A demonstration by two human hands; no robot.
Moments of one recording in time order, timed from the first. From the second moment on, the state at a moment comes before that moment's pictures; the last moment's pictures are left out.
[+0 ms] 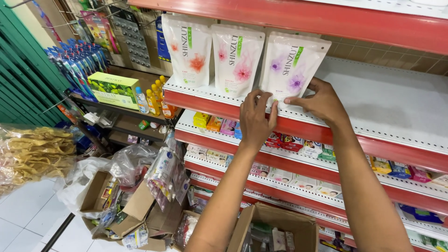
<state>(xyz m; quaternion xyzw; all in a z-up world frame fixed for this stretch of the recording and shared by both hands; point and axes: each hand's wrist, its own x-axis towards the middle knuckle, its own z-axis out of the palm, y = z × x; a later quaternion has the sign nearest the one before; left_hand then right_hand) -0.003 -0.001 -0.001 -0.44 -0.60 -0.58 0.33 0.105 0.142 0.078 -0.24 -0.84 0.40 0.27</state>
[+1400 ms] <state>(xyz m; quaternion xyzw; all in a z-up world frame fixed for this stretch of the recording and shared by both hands) -0.030 -0.020 0.041 -0.42 -0.60 -0.62 0.29 0.133 0.161 0.073 -0.15 -0.86 0.33 0.36</state>
